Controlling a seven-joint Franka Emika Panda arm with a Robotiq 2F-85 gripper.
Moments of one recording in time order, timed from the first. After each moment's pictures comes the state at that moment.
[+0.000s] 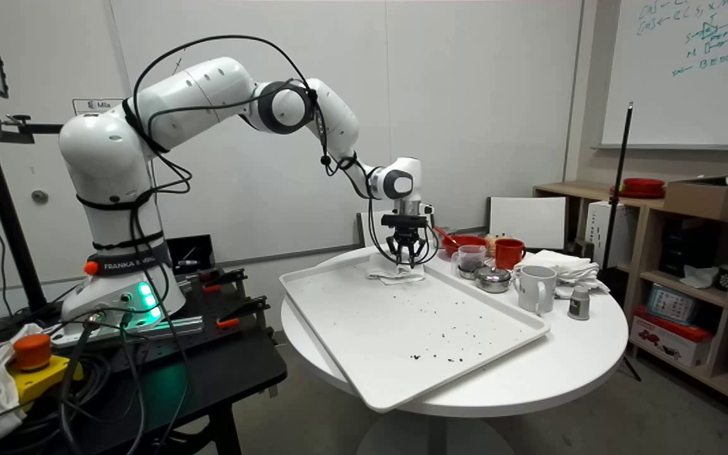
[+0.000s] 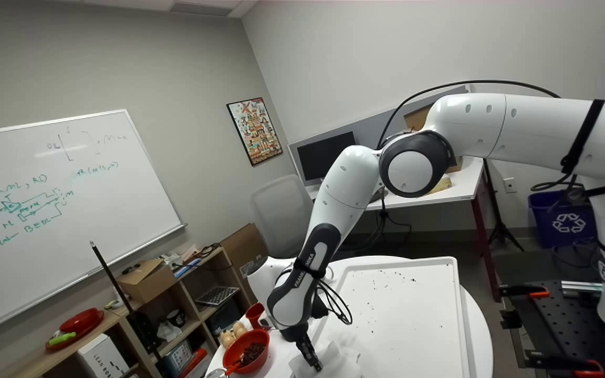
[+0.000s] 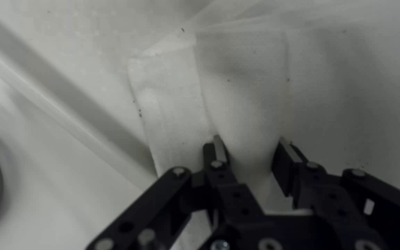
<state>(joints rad) -0.03 1.11 0.08 -1.23 -0.18 2.25 -0.52</state>
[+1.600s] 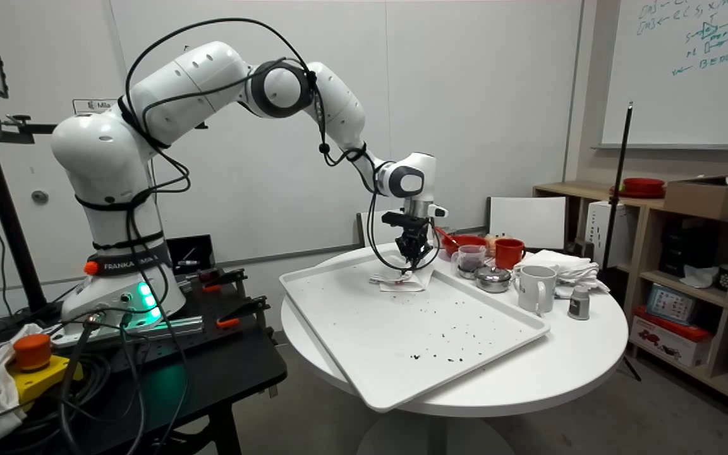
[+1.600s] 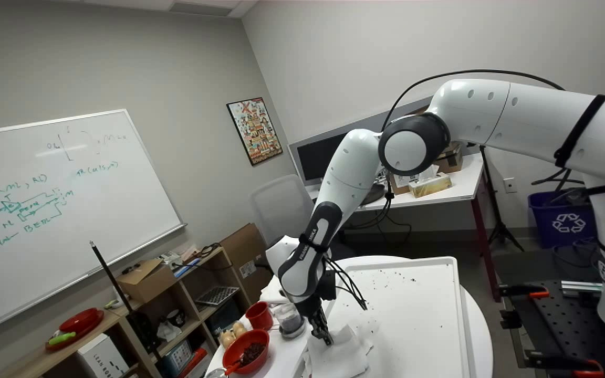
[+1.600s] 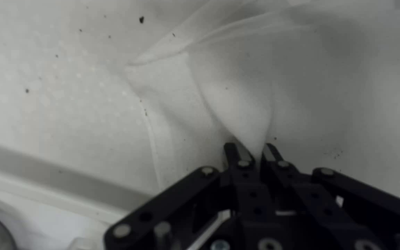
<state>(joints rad) -0.14 1.01 0.07 -1.37 -0.07 2.26 -0.33</state>
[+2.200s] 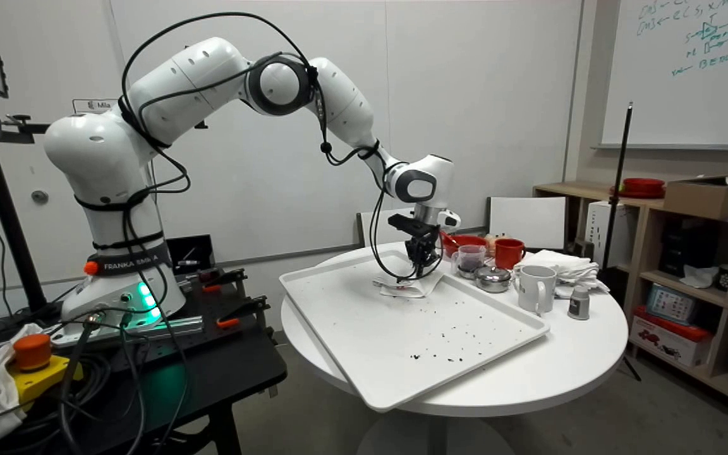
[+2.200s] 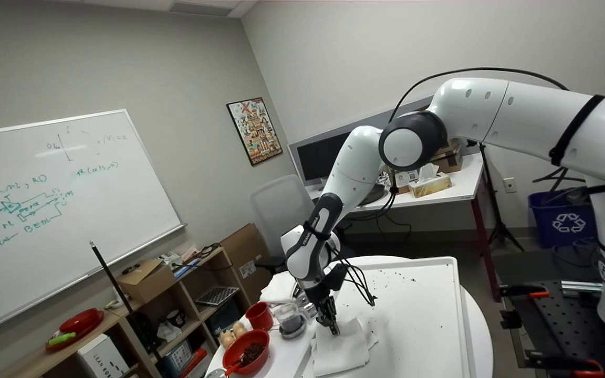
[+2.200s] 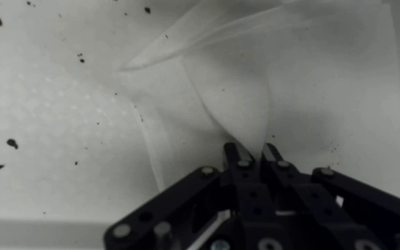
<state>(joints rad) -0.22 1.00 0.06 -1.39 0.06 2.25 -0.28</state>
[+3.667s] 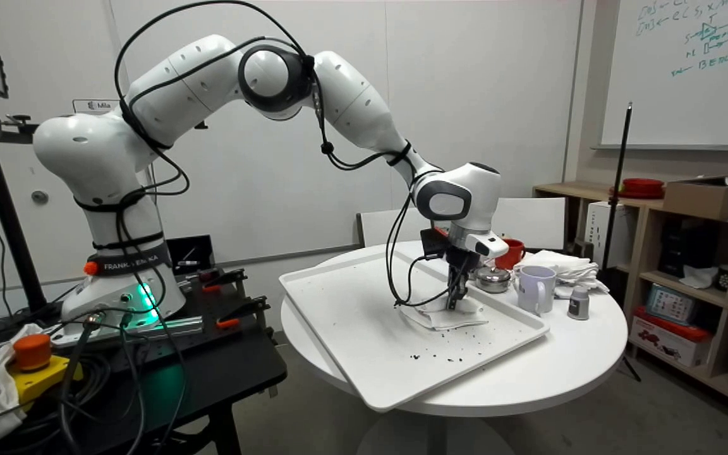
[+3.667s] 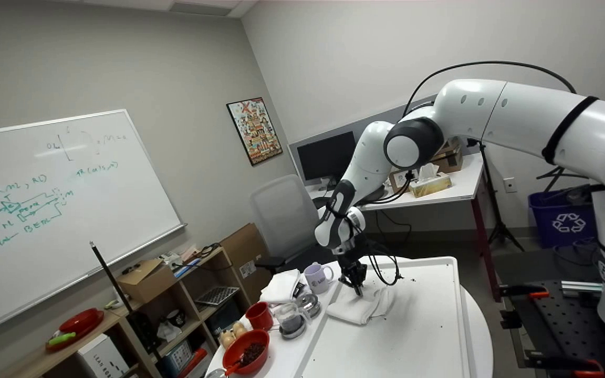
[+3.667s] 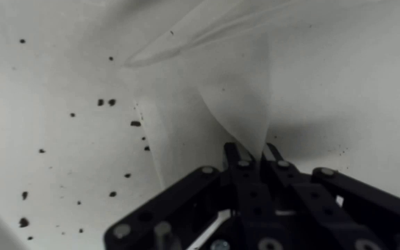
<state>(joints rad) -0.39 1.02 -0.09 -1.38 0.23 2.26 0.07</state>
